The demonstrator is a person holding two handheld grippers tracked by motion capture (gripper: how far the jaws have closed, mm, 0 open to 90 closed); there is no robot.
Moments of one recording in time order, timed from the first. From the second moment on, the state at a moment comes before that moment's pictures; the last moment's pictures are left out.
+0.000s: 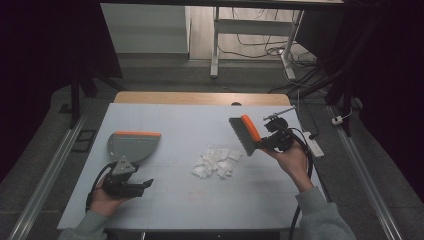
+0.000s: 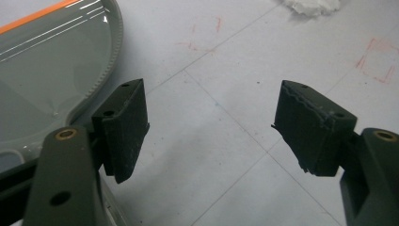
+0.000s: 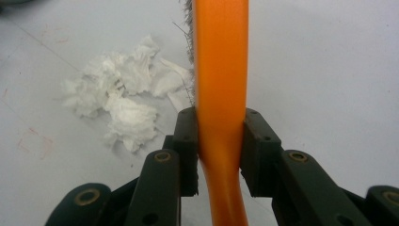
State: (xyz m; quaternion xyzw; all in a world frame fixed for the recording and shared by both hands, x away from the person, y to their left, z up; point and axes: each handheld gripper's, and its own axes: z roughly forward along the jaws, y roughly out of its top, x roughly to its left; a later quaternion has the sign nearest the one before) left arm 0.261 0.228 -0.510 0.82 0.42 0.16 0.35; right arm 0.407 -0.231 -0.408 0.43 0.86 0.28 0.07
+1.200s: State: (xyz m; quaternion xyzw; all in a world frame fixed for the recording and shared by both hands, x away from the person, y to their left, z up) left arm 0.262 0.230 -0.508 0.81 0.42 0.18 0.36; right arm 0.326 -0.311 -0.453 0.41 0.83 0.34 0.14
